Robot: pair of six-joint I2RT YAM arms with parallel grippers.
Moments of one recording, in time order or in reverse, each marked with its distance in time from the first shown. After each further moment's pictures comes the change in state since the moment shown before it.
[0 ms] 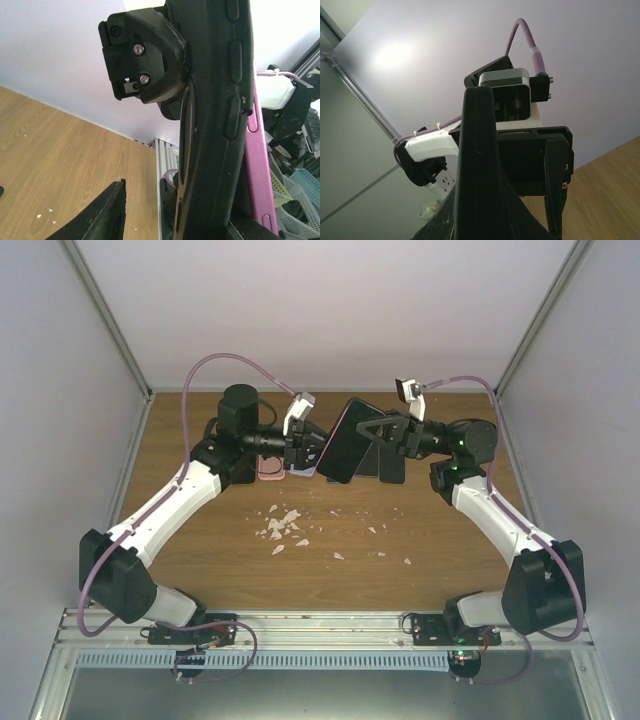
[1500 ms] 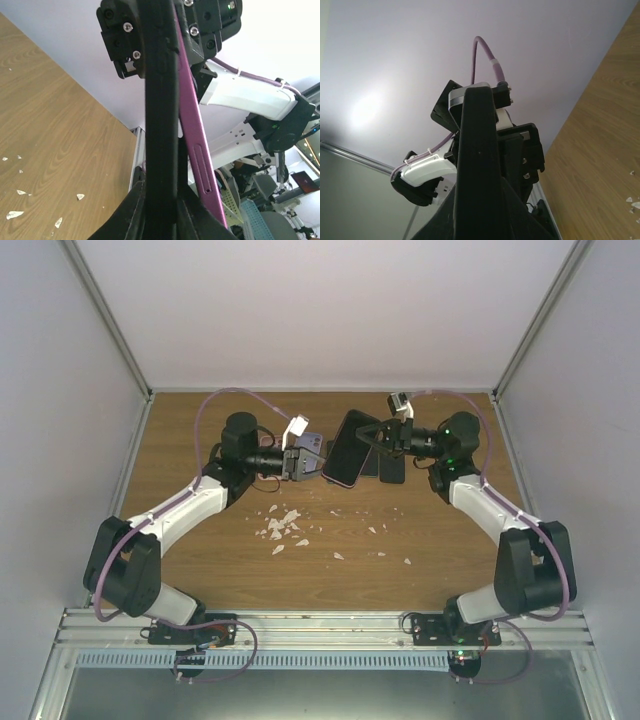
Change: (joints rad) left arm 0.044 0.033 -0.292 0.346 0.028 -0.377; right arm -0.076 0.085 -0.082 -0.220 -0.013 0.153
